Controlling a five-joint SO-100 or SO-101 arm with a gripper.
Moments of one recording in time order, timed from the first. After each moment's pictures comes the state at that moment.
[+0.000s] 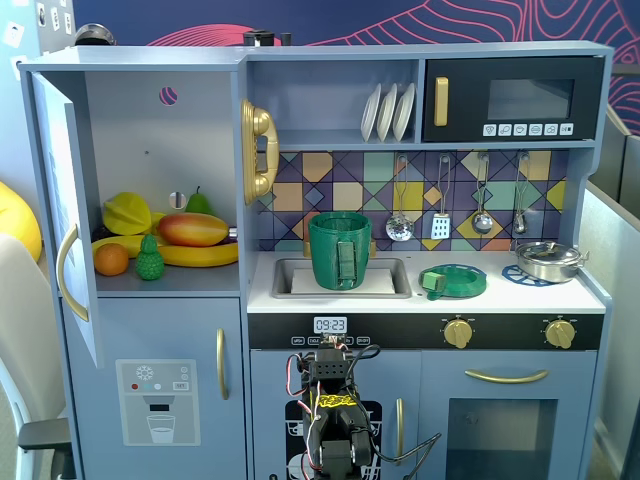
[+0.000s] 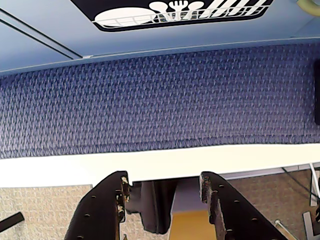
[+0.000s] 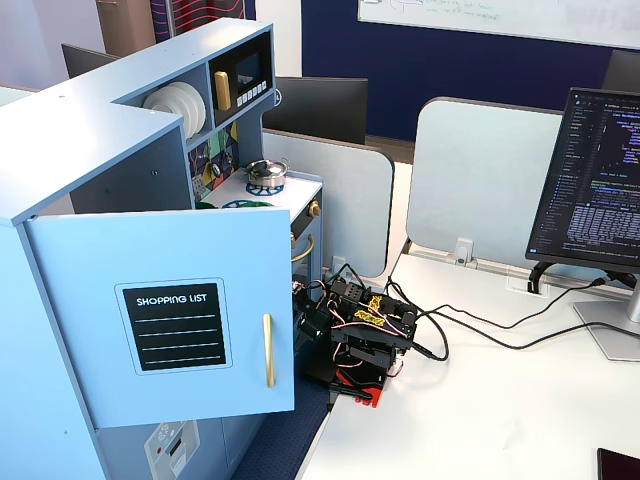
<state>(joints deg) -3.9 182.8 171.6 77.3 -86.3</state>
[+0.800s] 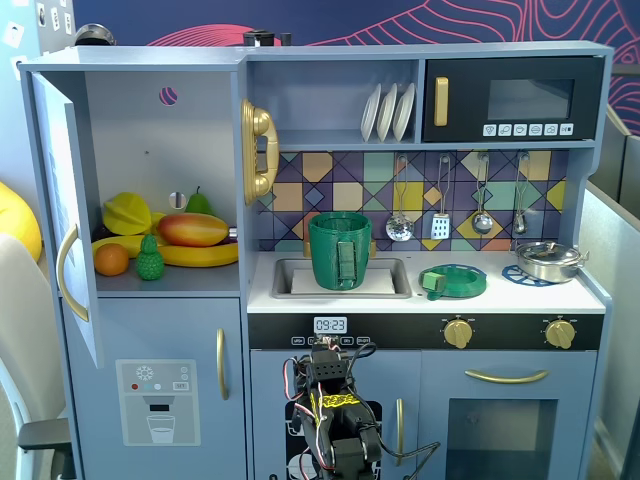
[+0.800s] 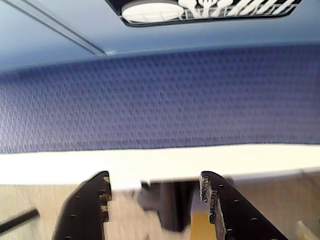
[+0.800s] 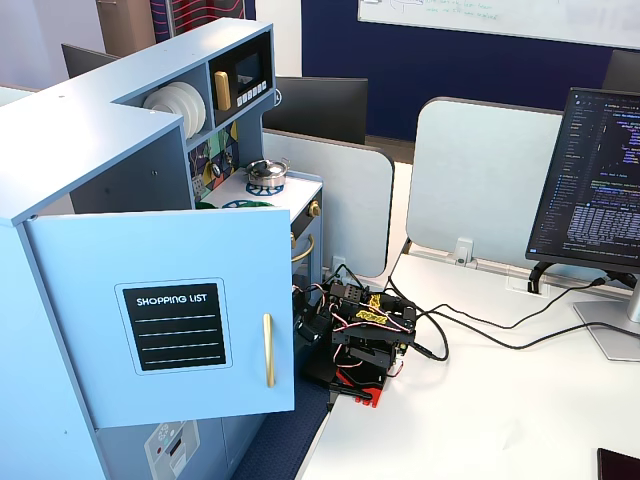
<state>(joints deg) -14.2 182.1 172.0 67.8 -79.4</state>
